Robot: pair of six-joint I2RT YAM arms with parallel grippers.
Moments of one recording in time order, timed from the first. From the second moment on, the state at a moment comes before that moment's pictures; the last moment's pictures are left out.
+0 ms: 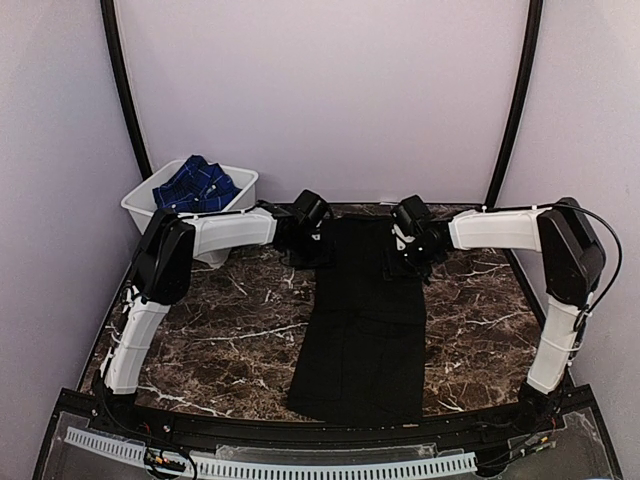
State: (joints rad) left arm -0.72 2.39 1.99 -0.58 0.04 -0.60; right arm 0.58 1.86 1.27 -0.48 0.05 0.40
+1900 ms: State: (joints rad) left arm -0.72 2.07 1.84 -0.59 -0.11 -0.56; right arm 0.63 1.90 1.28 -0.49 0.19 0.48
